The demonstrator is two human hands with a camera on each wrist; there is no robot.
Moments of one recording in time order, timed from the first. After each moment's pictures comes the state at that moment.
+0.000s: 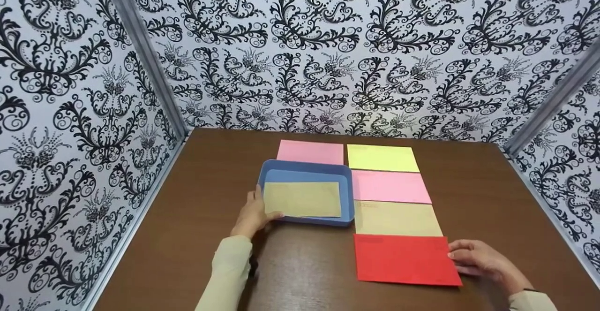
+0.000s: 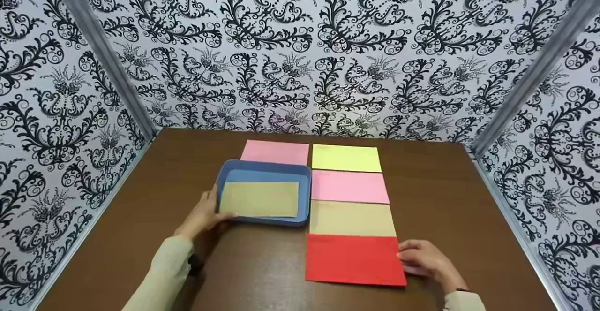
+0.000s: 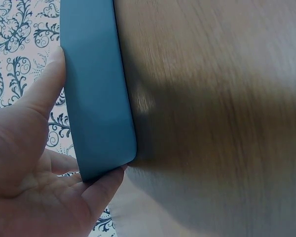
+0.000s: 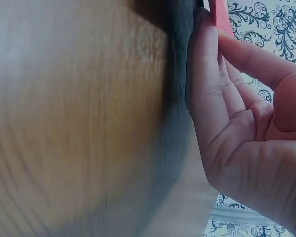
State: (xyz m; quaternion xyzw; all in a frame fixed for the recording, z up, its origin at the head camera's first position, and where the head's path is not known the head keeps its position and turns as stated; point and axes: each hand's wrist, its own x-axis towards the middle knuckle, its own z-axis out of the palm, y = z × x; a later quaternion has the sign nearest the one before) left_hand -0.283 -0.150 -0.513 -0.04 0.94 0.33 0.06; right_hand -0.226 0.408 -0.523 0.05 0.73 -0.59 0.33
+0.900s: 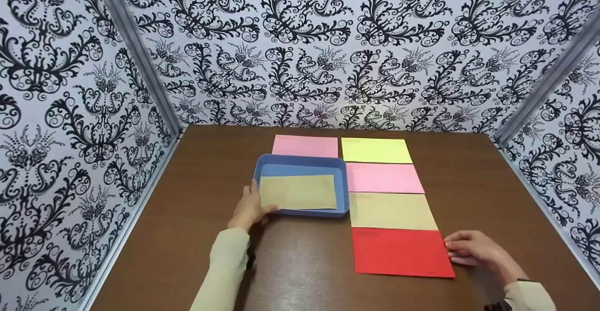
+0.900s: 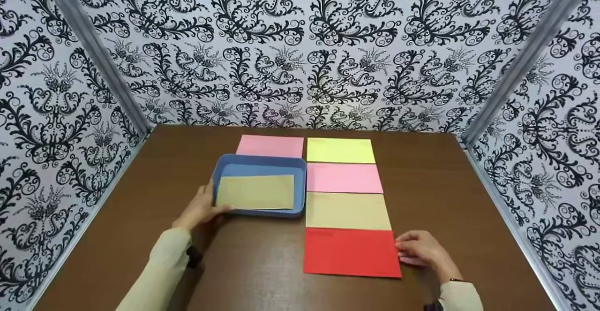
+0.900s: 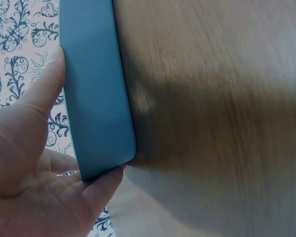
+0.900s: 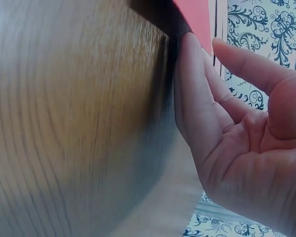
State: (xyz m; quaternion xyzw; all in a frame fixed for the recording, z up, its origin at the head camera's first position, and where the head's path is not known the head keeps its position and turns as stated) left_hand -0.283 -0.150 -0.512 -0.04 0.95 0.31 0.07; right_hand -0.207 0.407 -0.515 0.07 0.78 -0.56 0.29
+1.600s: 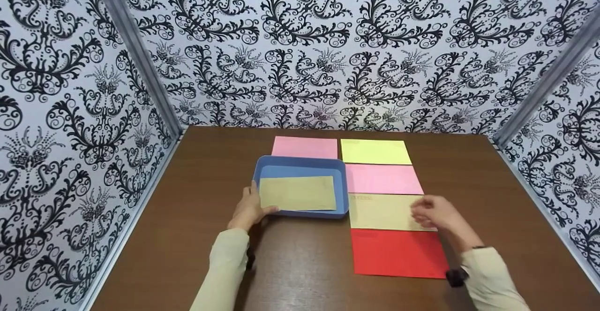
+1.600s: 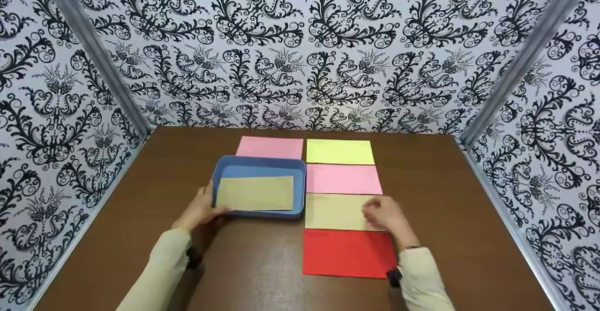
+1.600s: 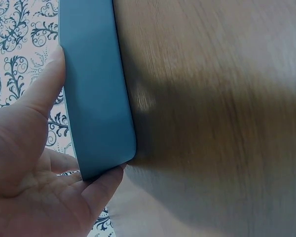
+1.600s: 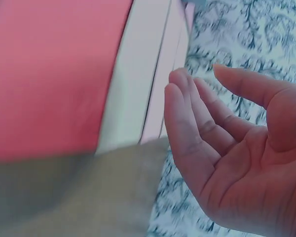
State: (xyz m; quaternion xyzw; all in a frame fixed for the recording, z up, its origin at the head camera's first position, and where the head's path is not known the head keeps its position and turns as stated) left_hand -0.287 -0.150 -0.514 -0.05 0.94 0.33 0.08; right_hand -0.254 0.317 -0.478 0.00 0.86 -0.50 0.13
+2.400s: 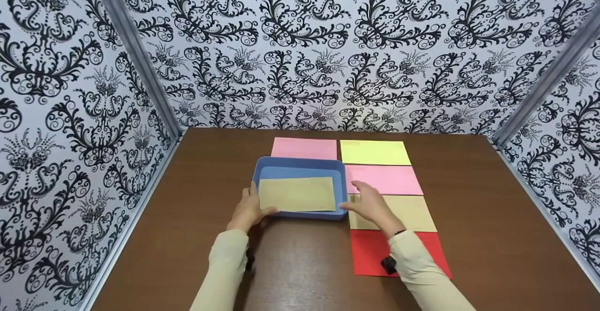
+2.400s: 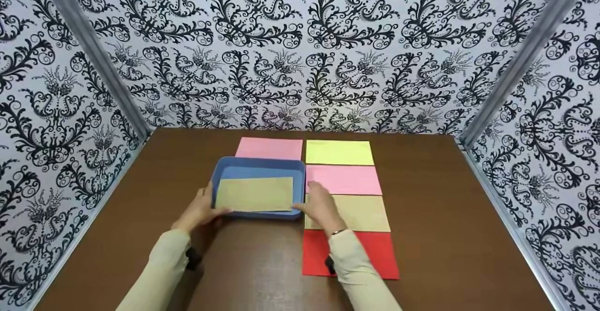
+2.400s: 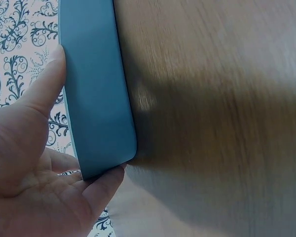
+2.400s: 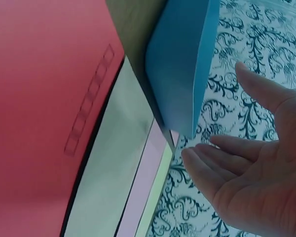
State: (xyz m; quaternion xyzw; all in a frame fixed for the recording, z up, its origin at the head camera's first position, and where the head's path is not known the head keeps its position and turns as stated) left_hand -0.285 -0.150 -0.512 -0.04 0.95 0.31 0.08; right_hand -0.287 0.170 -0.488 -0.07 0.93 -0.35 0.04
